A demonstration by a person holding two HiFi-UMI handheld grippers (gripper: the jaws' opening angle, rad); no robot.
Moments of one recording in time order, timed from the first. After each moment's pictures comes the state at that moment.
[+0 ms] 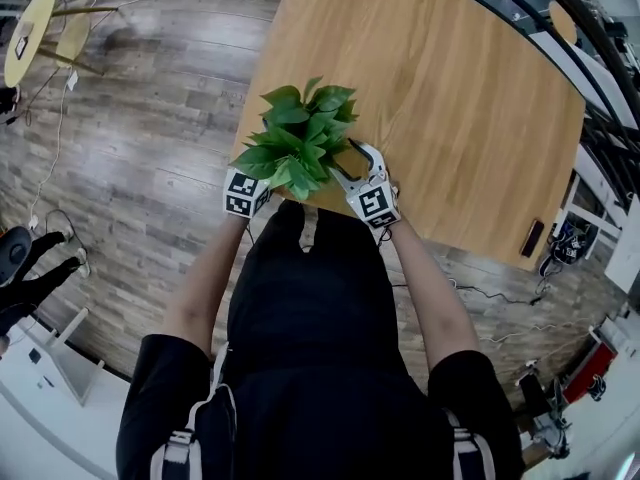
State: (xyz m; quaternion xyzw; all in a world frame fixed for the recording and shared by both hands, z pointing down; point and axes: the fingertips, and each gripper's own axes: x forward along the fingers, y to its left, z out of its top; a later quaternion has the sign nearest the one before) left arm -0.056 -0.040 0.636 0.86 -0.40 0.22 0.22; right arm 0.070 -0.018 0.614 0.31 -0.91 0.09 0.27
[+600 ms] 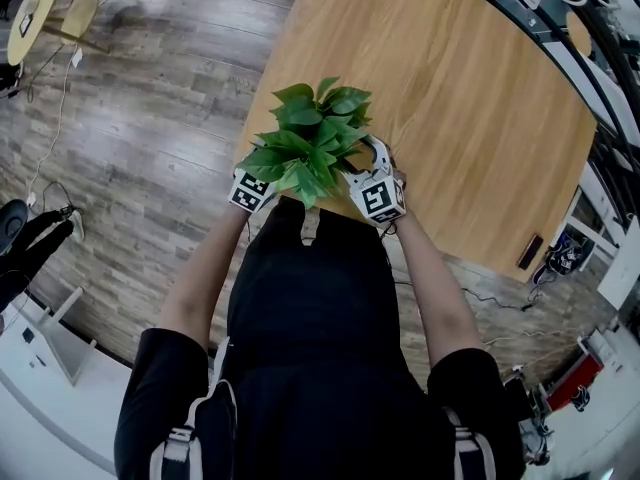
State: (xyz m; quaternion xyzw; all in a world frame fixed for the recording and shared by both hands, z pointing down) left arm -0.029 -0.031 0.634 0.90 -0.32 0.24 0.18; right arm 0.050 -0.035 0.607 0.27 -0.92 0.04 0.29
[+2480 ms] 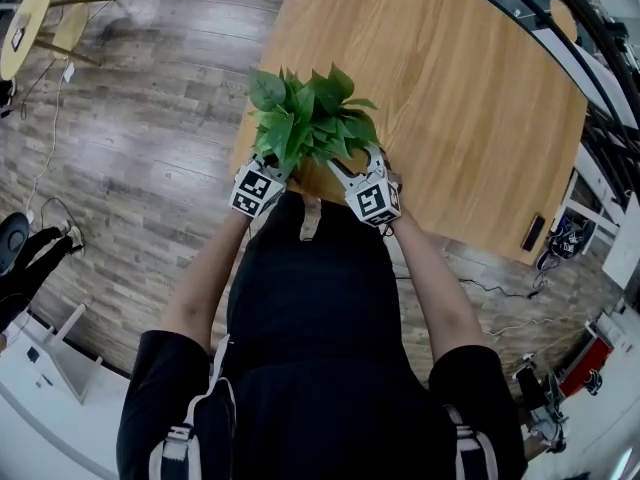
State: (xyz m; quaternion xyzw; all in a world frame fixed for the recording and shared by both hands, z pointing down) left arm -0.030 -0.005 0.639 0.90 -0.32 0.21 0.20; right arm 0.044 -0.003 0.609 0.28 -0.91 0.03 0.31
